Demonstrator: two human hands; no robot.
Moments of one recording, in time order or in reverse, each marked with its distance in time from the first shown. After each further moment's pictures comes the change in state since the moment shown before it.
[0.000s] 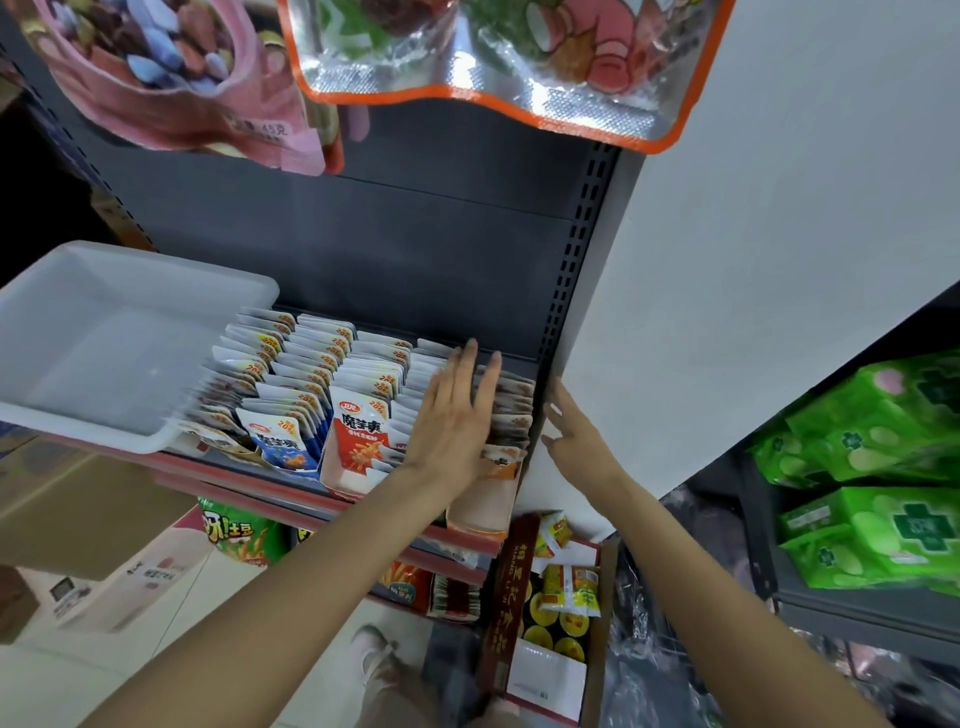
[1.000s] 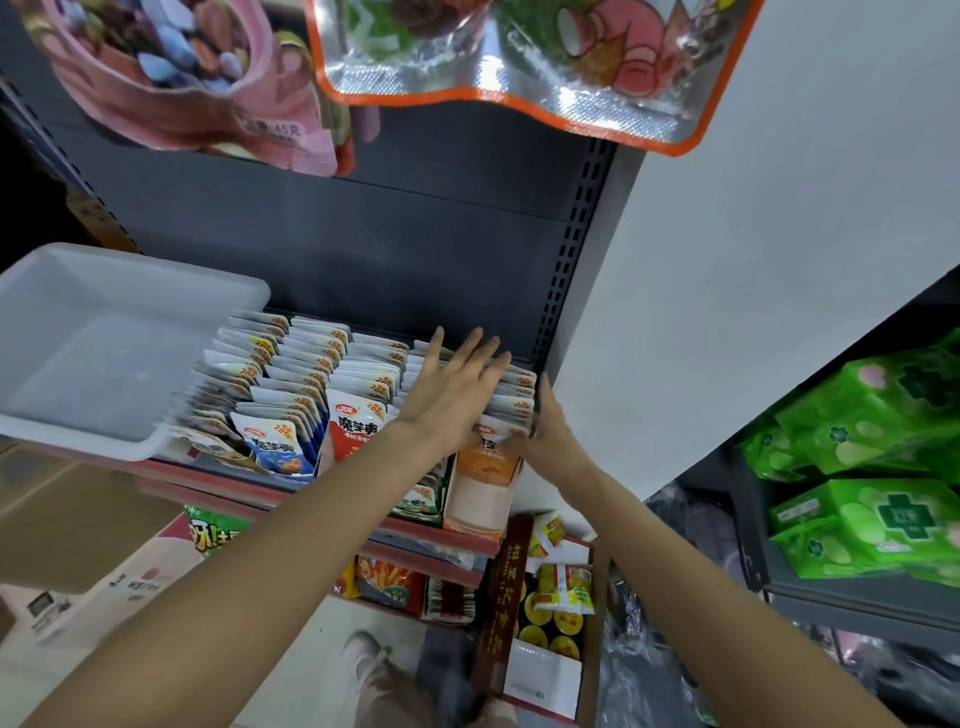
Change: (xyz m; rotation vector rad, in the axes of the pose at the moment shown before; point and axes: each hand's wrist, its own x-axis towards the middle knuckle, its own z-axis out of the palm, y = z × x) left_hand 0.035 -0.020 -0.013 0.275 -0.060 0.184; right_hand 0.024 0.014 0.022 -0.070 0.104 -0.179
